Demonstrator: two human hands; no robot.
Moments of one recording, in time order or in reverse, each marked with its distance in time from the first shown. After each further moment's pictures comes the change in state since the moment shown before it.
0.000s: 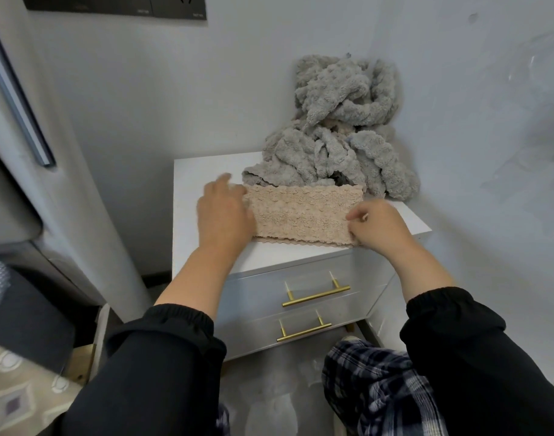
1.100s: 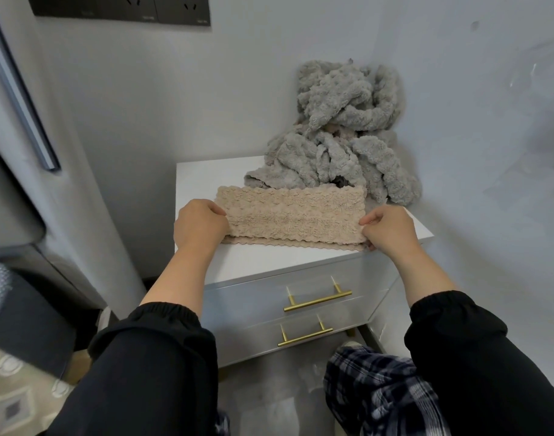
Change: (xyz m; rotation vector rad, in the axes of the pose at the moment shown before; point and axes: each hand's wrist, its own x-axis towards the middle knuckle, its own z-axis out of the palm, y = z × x) left_hand 0.003 -0.022 -0.019 -0.339 -0.082 -0.540; right_hand 0.009 0.013 0.002 0.214 0.106 0.195
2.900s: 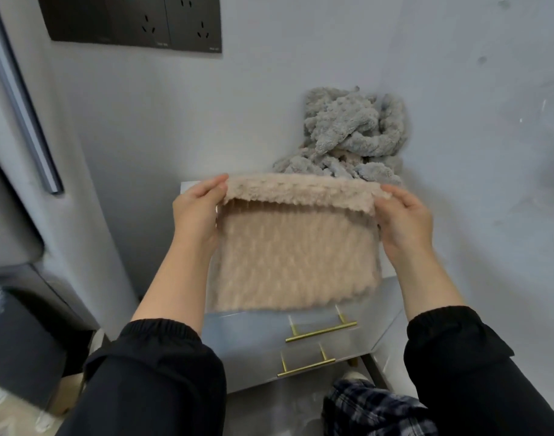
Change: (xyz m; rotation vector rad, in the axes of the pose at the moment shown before) left_hand 0.017 0.036 -0.022 -1.109 -0.073 -0.107; right_hand 0.011 -0.055 -0.015 1.064 0.096 0.032
